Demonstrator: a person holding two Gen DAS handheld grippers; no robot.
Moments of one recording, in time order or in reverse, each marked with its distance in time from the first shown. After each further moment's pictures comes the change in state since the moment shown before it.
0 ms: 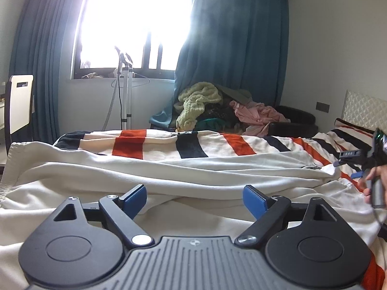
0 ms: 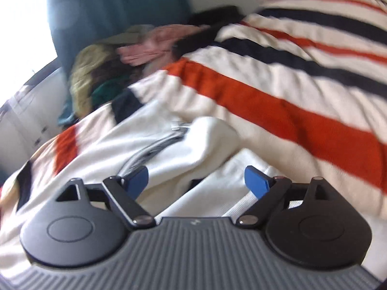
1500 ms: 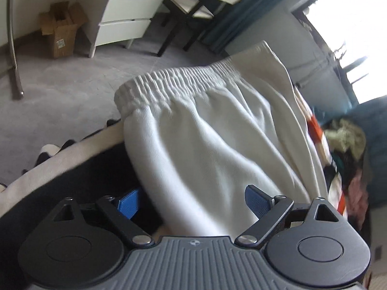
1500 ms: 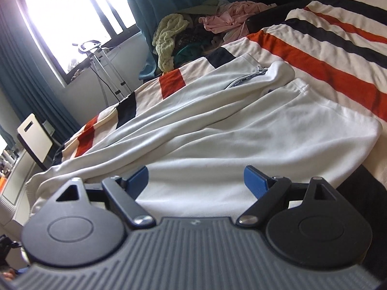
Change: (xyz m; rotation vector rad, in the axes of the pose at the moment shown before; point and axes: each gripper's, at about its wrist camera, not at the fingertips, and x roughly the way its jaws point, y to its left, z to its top) left arm -0.114 0.237 -0.058 -1.058 0.318 0.482; right arm -0.197 0.031 -0.085 -0.063 0.166 0.316
